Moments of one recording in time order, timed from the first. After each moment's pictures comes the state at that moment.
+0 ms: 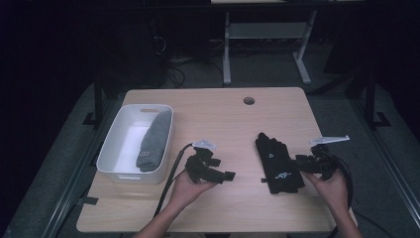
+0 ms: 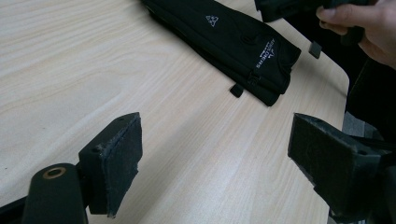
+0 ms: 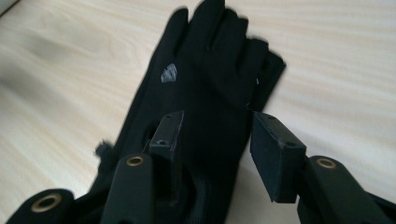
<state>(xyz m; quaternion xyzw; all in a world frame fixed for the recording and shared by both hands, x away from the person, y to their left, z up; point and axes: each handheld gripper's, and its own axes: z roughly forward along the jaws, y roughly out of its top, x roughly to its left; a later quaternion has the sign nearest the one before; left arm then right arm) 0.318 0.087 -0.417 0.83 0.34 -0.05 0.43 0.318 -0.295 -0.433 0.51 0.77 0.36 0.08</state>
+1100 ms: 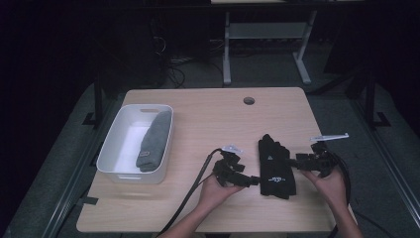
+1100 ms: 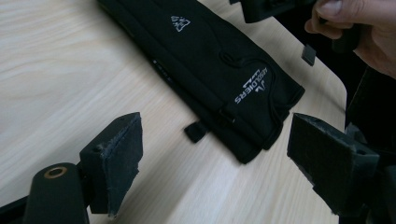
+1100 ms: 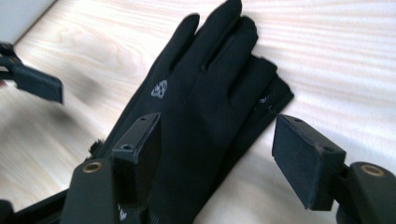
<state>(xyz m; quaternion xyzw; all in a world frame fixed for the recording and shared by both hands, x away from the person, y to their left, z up) 0.323 0.008 -0.451 0.83 0.34 -0.09 0.44 0.335 -0.299 -0.443 0.52 0.76 0.39 0.03</state>
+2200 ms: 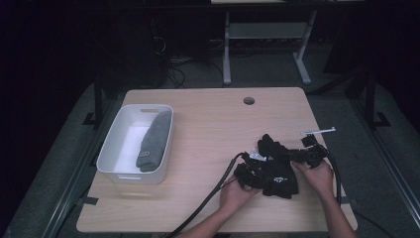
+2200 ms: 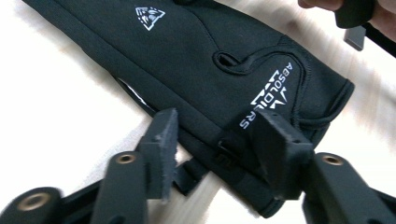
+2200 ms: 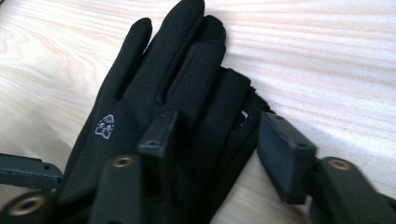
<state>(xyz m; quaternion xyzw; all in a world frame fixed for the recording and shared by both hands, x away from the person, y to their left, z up) 0.318 -0.047 -0.469 0.86 0.32 -0.03 0.39 0.371 -0.289 -0.465 0.55 0.76 0.36 0.03</state>
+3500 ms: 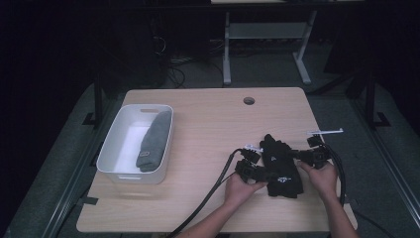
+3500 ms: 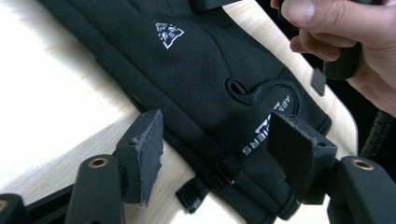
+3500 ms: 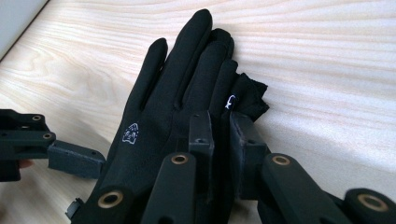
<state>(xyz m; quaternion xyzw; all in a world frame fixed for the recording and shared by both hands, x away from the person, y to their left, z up) 0.337 -0.051 -0.473 0.82 0.37 -0.11 0.43 0.362 -0.298 -0.457 0.56 0.73 0.39 0.02</state>
